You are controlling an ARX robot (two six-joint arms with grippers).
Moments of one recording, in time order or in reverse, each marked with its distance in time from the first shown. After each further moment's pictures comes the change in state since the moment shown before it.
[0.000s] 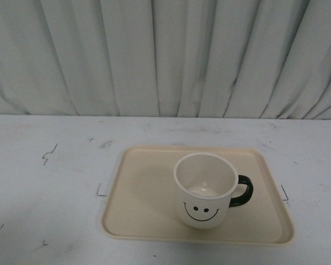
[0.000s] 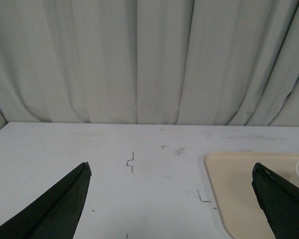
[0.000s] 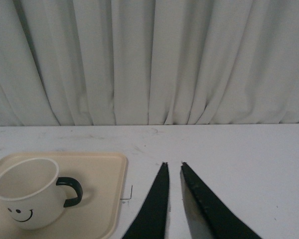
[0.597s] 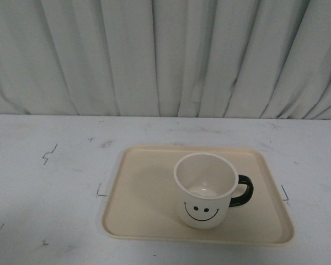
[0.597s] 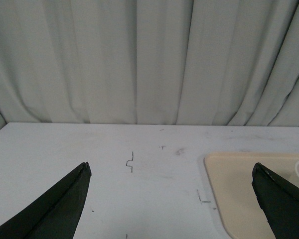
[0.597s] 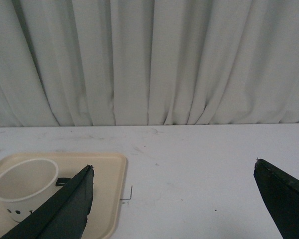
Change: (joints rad) left arm 0.000 0.000 0.000 0.000 0.000 0.000; right arm 0.000 0.000 0.000 -0.001 0.000 0.003
